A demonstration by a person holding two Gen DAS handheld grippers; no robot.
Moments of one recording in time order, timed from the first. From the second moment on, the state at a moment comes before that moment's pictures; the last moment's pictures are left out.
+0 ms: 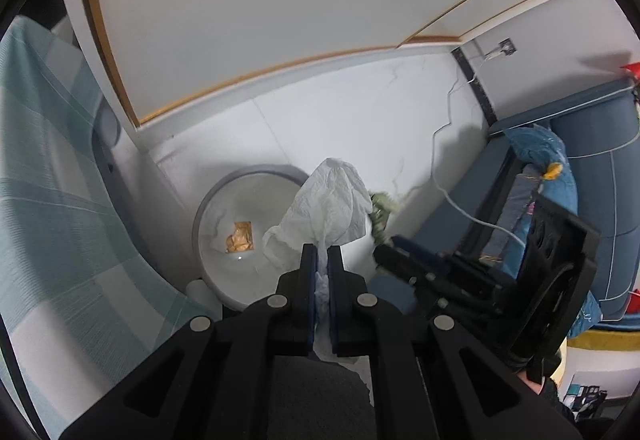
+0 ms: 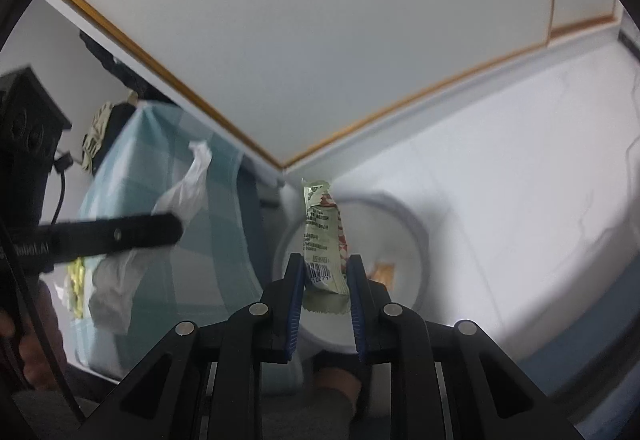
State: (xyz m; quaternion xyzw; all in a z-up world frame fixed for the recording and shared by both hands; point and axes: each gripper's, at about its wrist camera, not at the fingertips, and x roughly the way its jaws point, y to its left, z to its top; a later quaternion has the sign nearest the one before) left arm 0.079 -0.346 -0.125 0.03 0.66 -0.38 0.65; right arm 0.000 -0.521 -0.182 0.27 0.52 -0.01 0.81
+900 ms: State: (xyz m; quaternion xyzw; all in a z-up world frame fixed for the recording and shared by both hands) left arm 0.087 -0.368 -0.185 0.06 0.72 -0.34 0.60; right arm 0.008 -0.541 -0.247 0.29 0.54 -0.05 0.79
